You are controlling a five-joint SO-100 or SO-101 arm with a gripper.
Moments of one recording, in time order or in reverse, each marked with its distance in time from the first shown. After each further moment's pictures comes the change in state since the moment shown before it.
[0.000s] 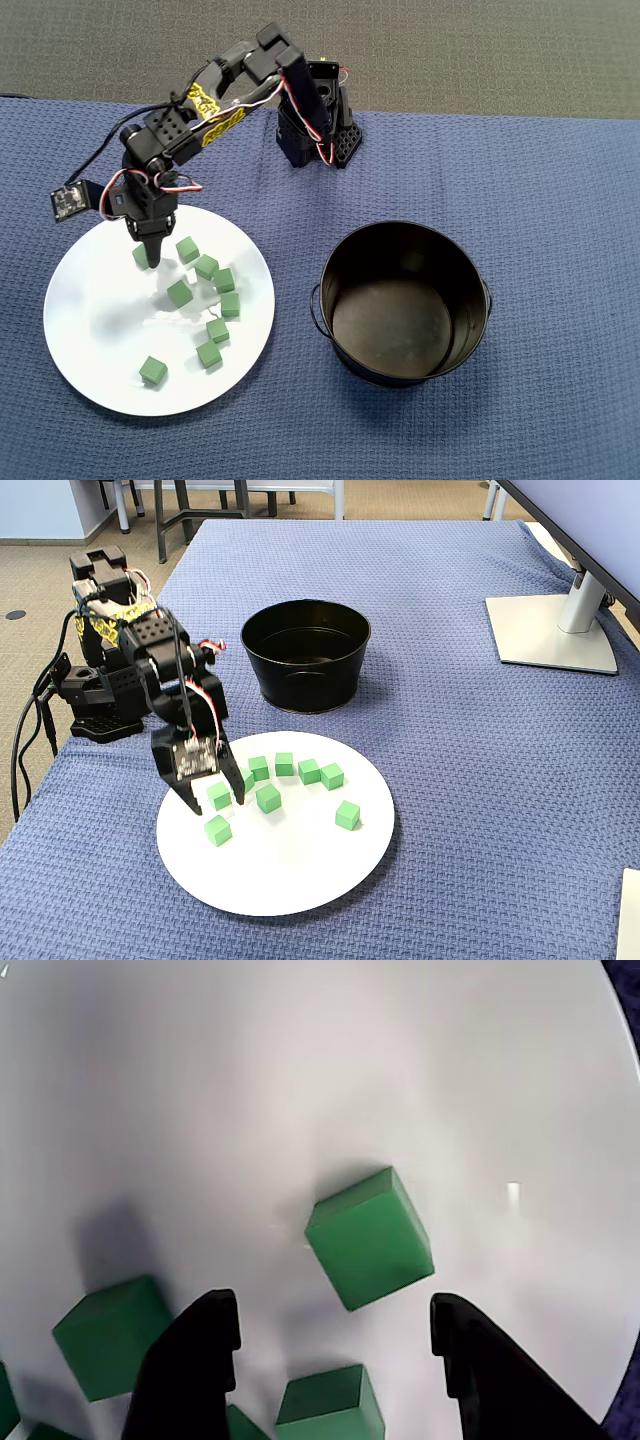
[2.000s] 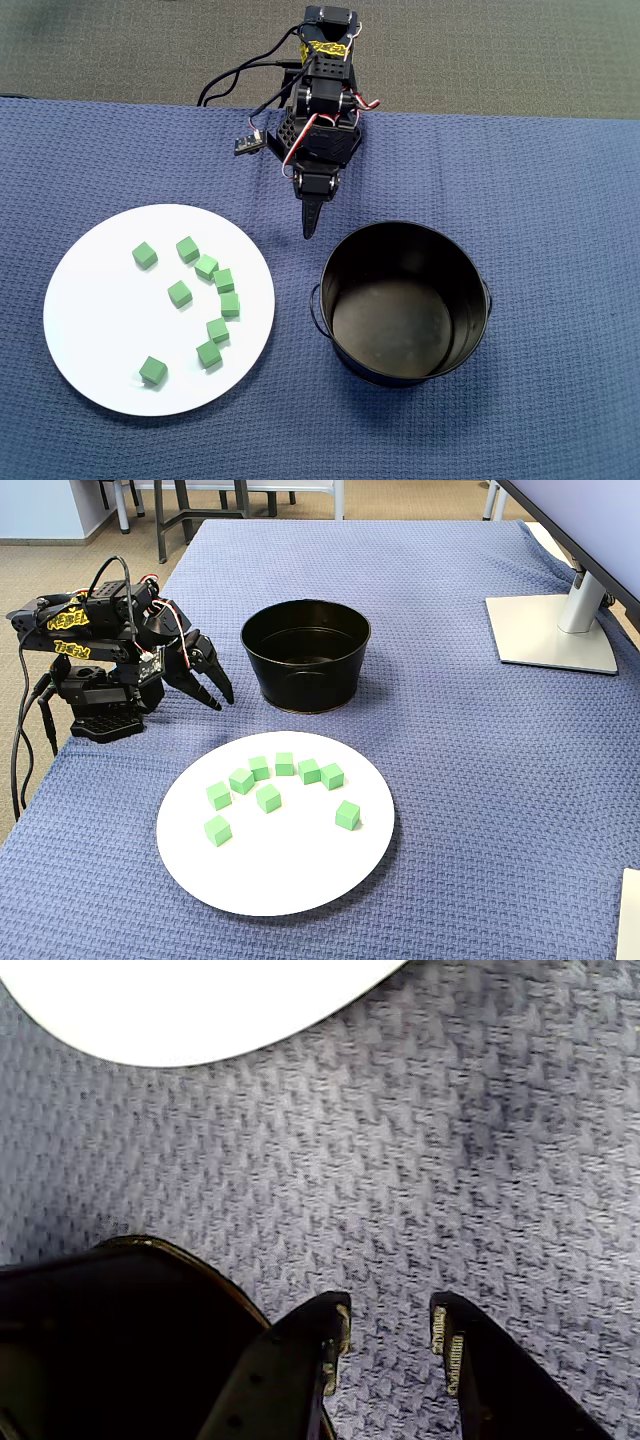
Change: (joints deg) arm -45.6 105.0 86.0 -2.1 64.0
